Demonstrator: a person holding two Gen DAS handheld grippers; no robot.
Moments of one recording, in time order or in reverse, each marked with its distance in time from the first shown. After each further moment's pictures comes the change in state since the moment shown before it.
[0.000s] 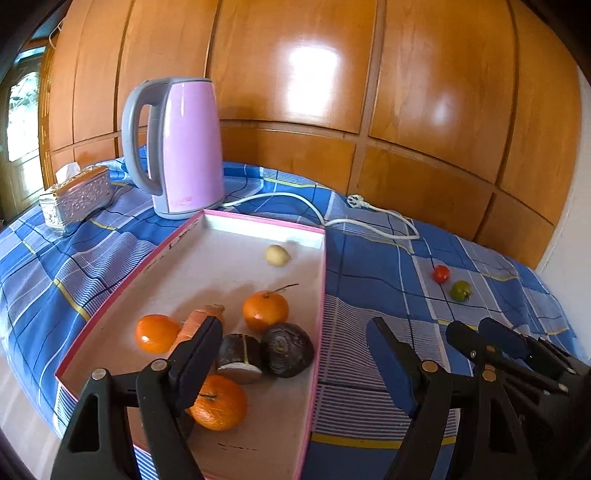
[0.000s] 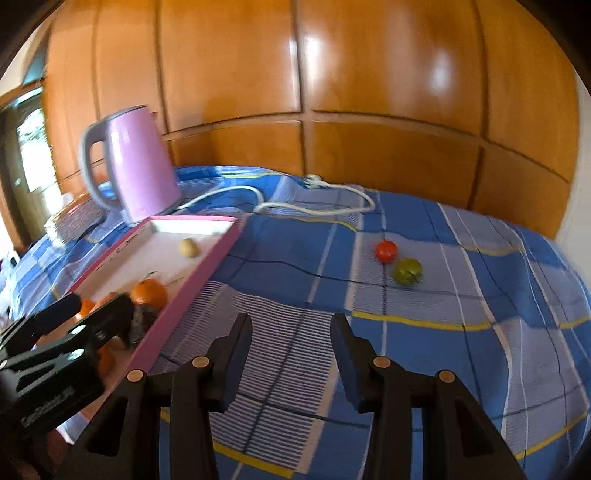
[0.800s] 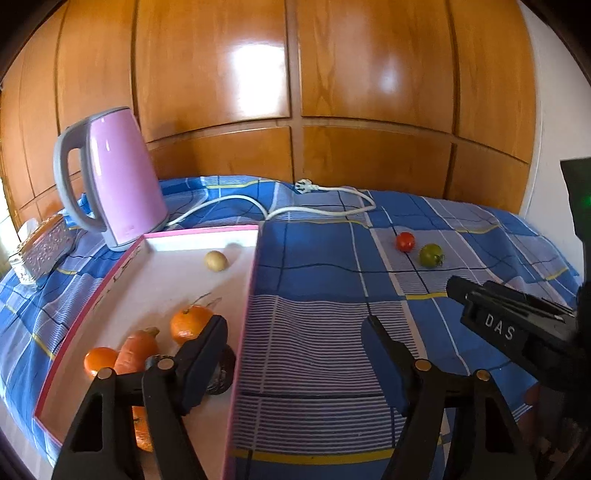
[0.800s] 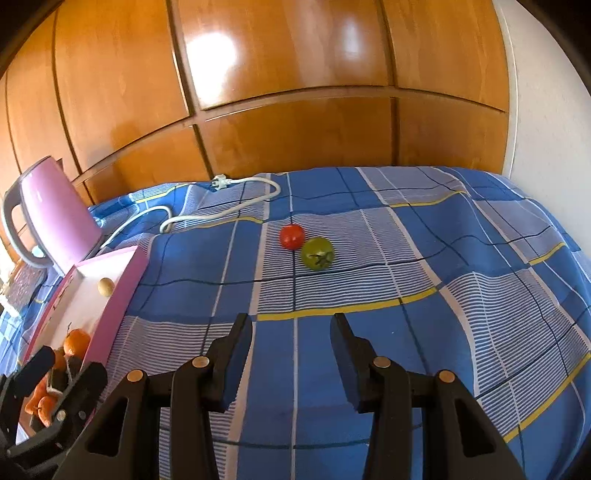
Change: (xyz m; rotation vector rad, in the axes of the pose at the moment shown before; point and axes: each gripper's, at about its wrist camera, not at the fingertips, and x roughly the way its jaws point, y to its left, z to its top) left arm 0.022 -0.063 -0.005 0.226 0.017 -0.053; right arm 0.016 -0.064 0.000 0.255 0.018 -0.170
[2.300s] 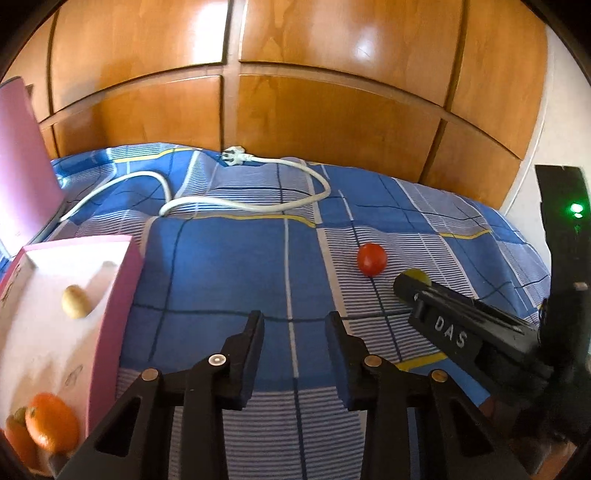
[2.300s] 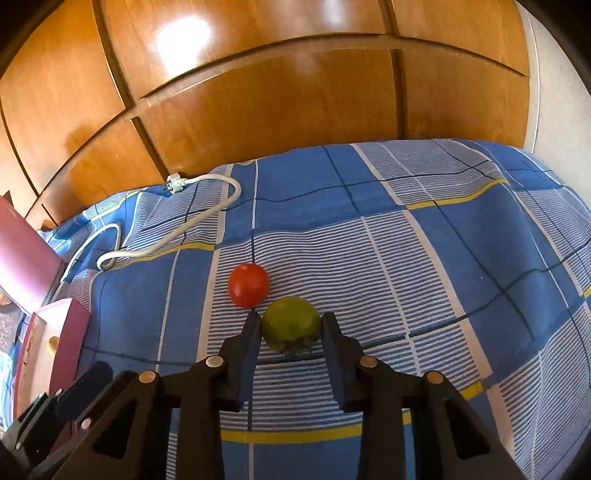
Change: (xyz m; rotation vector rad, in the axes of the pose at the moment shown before) left arm 0.122 -0.052 0.057 -0.028 0.169 -0.206; right arm 0.103 -0.035 0.053 0.077 0.108 0.017
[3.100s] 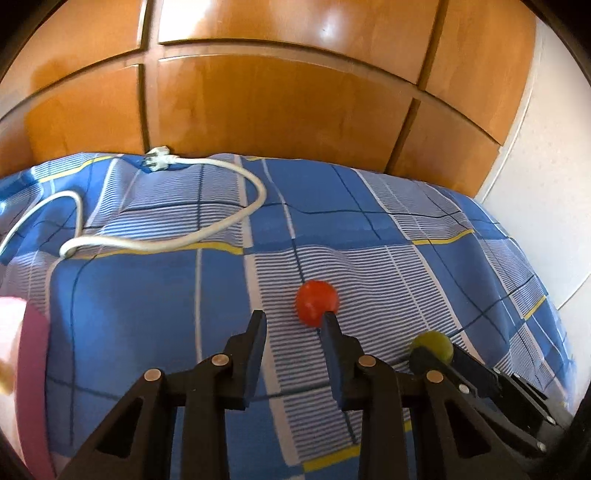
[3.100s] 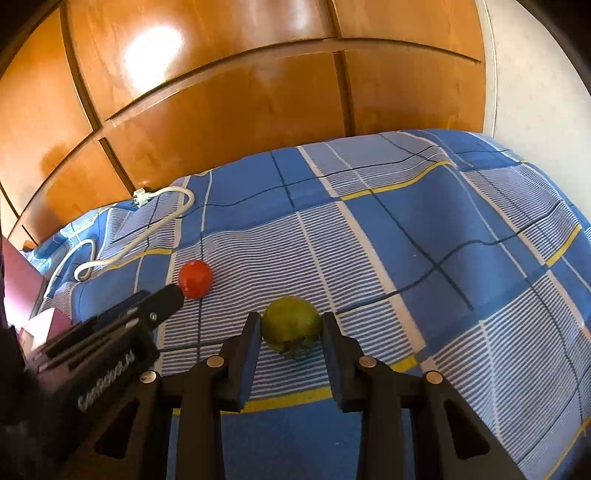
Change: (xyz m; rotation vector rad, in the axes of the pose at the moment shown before) left arm 0.061 -0.039 0.043 0.066 0.073 -0.142; right arm -0.021 -0.032 -0.010 0.084 -0.022 -0.099
